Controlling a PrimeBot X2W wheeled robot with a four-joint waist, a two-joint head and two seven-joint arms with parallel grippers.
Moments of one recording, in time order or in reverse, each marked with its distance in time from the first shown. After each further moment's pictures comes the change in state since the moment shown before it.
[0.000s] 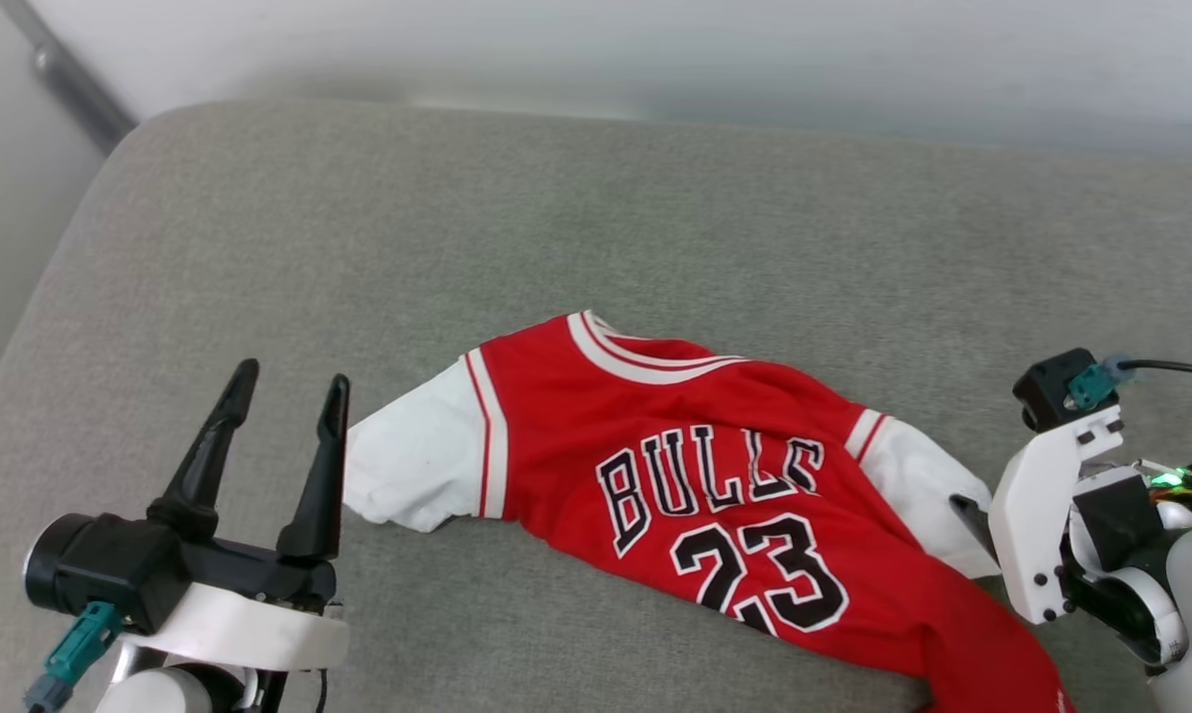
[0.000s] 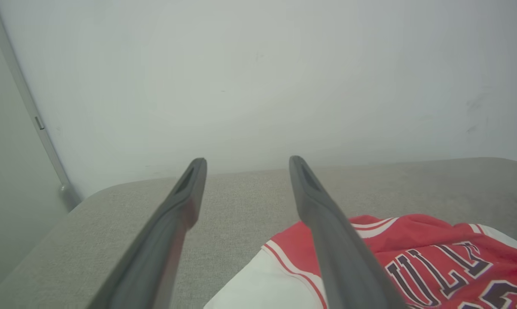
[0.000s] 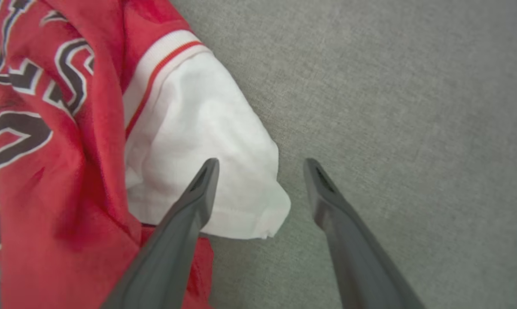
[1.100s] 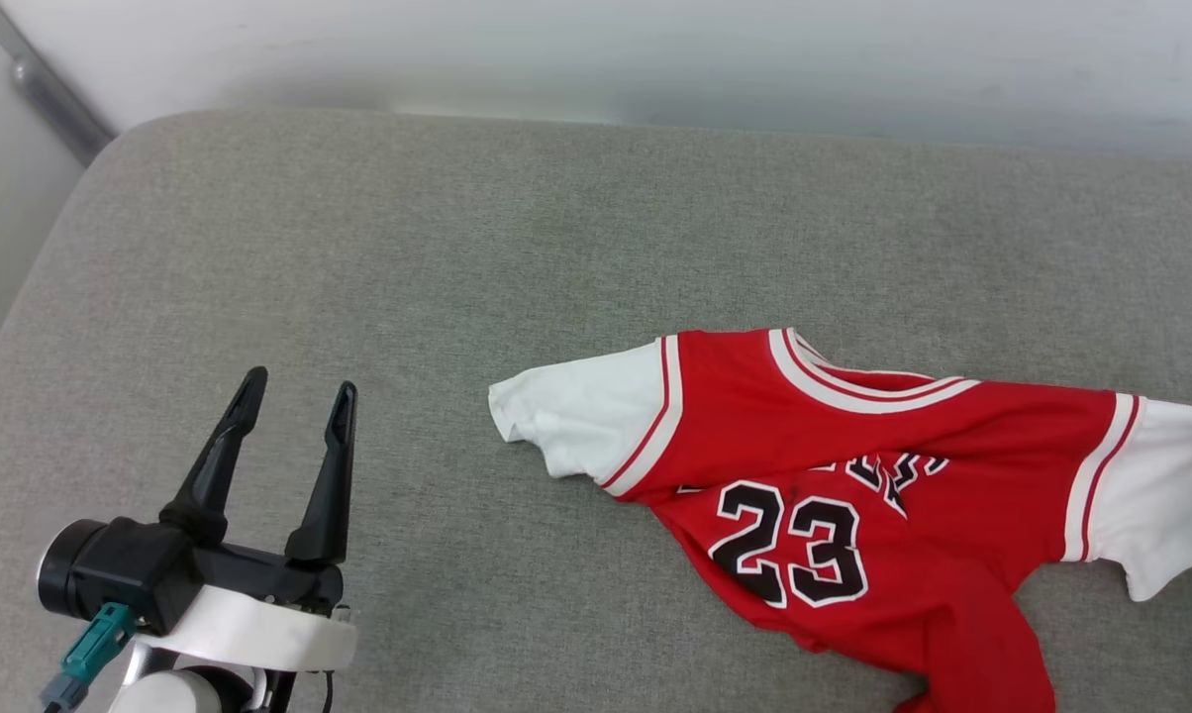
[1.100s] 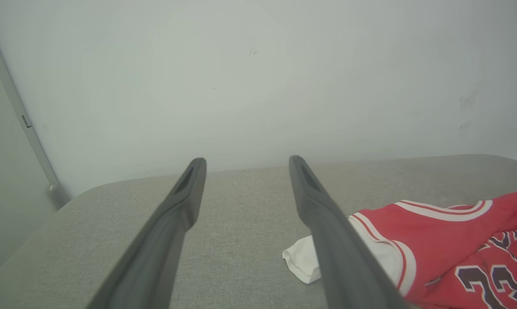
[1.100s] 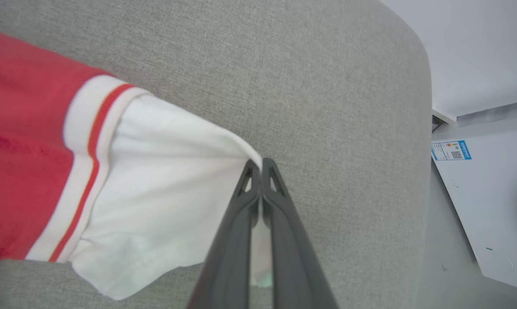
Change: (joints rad) left arm 0.004 -0.081 0.060 0.038 0.072 -0.073 0.000; right arm -0.061 -0.225 -0.117 0.279 -0.119 0.000 -0.274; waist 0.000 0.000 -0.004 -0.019
